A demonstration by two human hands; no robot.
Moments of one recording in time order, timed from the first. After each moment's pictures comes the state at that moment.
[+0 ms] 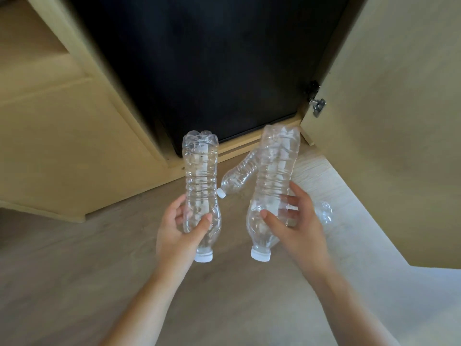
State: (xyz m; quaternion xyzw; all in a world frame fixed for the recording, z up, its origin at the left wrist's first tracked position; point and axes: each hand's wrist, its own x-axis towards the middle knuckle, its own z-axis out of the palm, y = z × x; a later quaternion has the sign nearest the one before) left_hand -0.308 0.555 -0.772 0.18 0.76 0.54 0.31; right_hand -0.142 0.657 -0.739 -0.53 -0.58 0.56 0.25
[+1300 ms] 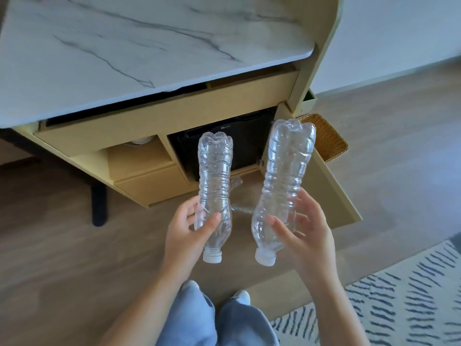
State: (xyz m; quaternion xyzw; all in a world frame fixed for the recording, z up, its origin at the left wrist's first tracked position) left_hand -0.149 0.476 -0.170 0.17 0.75 0.53 0.37; right_hand 0.014 0.573 -0.143 -0.48 -0.59 0.56 0.31
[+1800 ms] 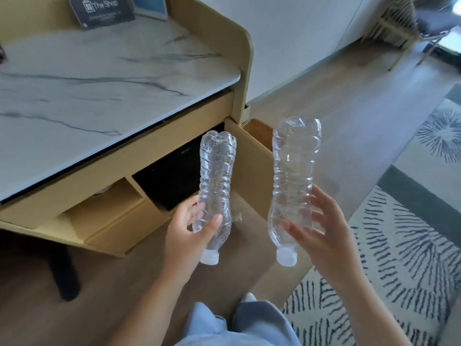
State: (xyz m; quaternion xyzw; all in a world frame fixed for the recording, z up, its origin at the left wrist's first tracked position) left_hand -0.188 0.466 -0.106 0.35 0.66 0.50 0.44; right_hand 0.020 0.501 -0.056 -0.57 -0.59 0.43 0.38
